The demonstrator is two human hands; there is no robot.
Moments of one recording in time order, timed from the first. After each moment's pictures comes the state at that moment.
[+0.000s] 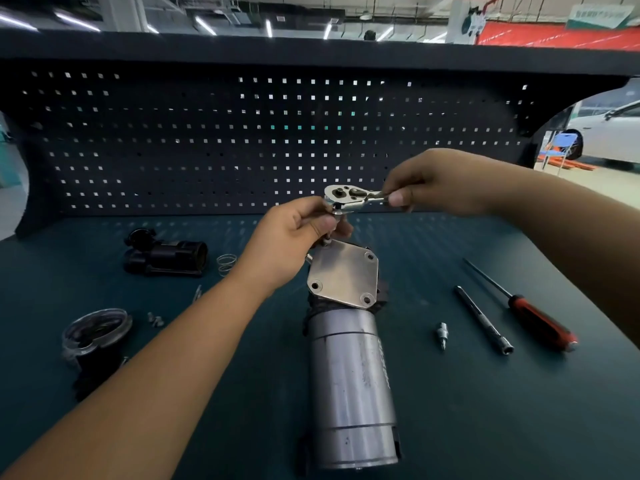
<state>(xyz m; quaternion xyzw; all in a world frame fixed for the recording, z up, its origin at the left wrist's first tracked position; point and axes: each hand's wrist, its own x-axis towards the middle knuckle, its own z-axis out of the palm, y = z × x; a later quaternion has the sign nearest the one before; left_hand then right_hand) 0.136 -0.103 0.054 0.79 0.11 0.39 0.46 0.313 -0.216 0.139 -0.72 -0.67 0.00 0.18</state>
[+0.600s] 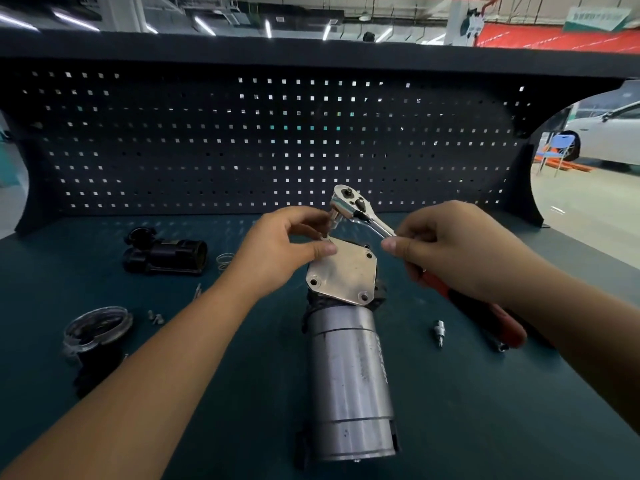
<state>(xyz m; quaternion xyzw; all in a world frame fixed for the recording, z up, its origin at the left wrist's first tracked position) 0.125 -0.100 0.048 0.81 0.16 0.40 0.40 0.265 -0.263 0.091 -0.73 -0.60 -0.02 0.31</state>
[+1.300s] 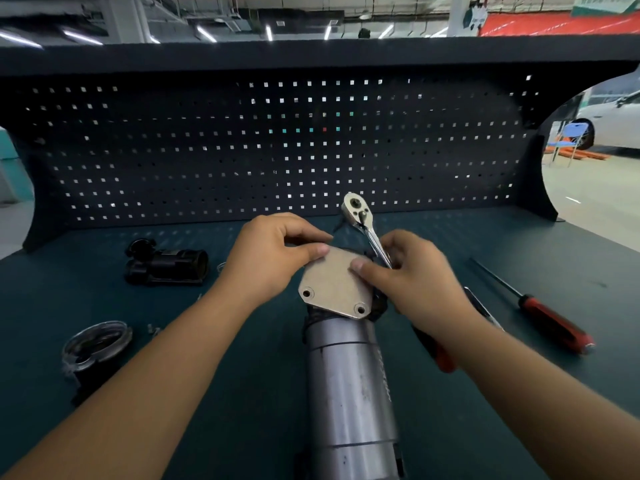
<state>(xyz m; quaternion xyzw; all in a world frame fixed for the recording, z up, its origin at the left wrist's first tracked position) 0.128 -0.103 0.057 0.84 0.22 0.39 0.30 0.272 -0.217 0.029 -0.72 -0.48 0.04 0.50</state>
